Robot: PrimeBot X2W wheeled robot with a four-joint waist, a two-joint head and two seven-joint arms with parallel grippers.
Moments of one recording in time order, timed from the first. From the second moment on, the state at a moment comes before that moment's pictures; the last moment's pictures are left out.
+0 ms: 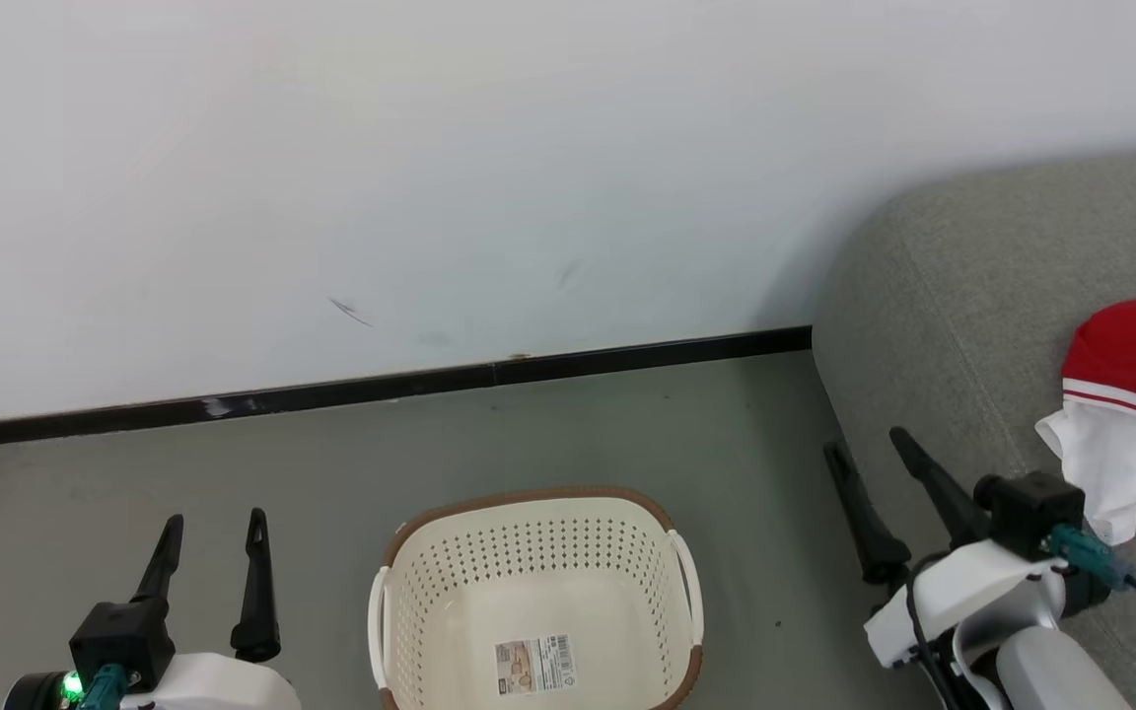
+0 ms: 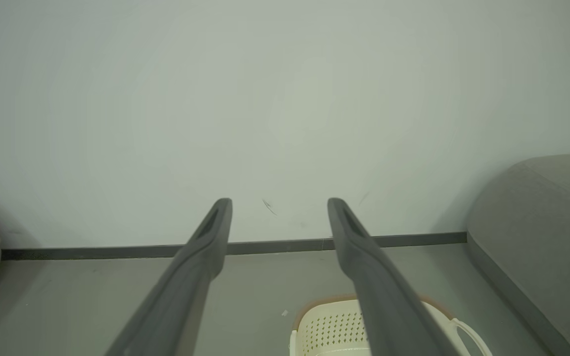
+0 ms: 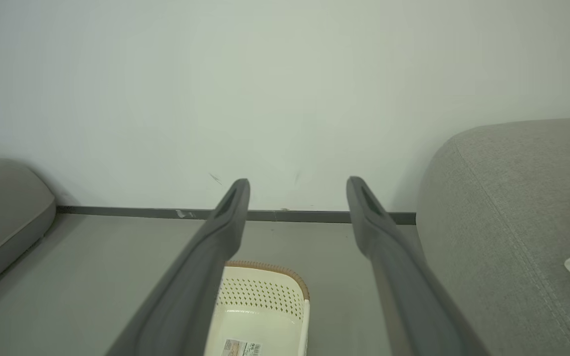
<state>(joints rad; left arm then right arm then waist) -0.05 0.22 -0.24 0.13 -0.45 0.26 -0.24 -0.19 -0.10 0.15 0.27 0.23 0.13 -0.23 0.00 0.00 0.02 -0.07</state>
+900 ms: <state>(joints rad) -0.02 0.21 -0.27 0.19 -0.44 0.26 -0.25 0.00 -0.06 0.07 0.18 0.12 0.13 -0.23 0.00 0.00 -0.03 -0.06</state>
